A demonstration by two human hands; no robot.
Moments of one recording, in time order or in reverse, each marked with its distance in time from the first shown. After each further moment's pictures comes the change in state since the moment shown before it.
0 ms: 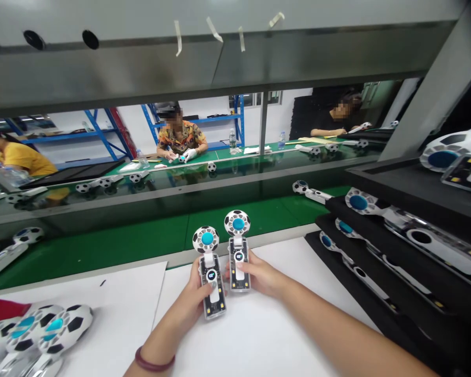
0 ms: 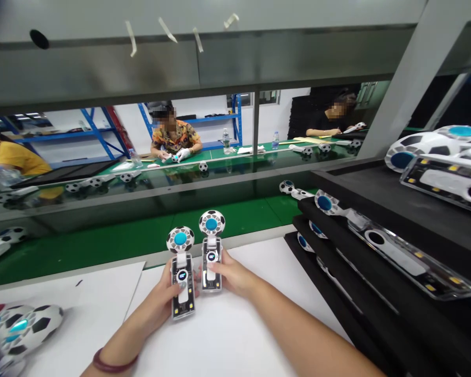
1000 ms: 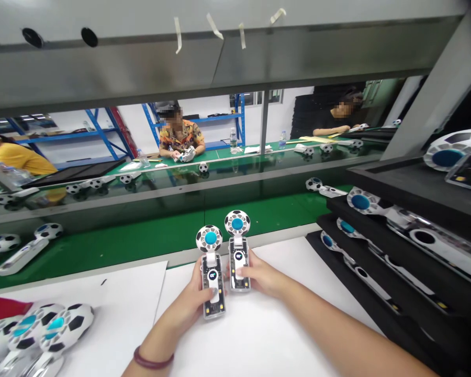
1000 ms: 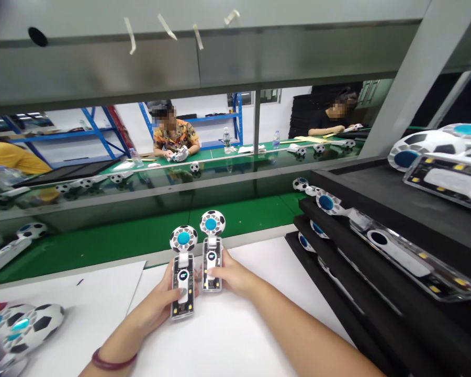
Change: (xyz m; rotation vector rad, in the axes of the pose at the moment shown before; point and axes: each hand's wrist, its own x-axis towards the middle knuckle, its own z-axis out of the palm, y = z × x) left_hand 0.000 0.002 -0.002 -0.019 -0.121 -0.008; right_hand 0.001 0.002 0.000 0.001 -0.037 -0.027
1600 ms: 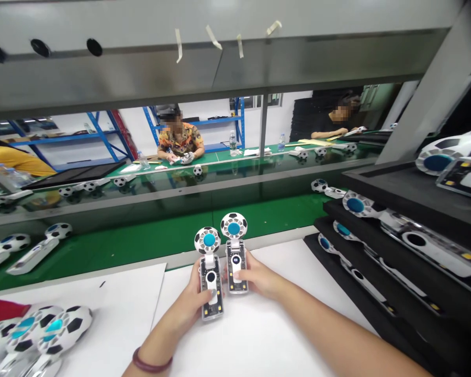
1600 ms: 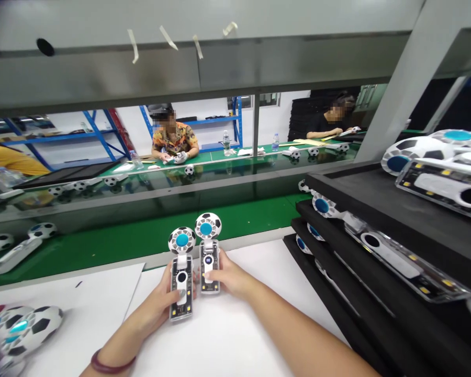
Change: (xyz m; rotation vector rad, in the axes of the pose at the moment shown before) left_hand 0.001 -0.003 0.000 0.042 0.041 0.042; right_hand 0.001 0.000 0.001 -0.029 0.022 -0.017
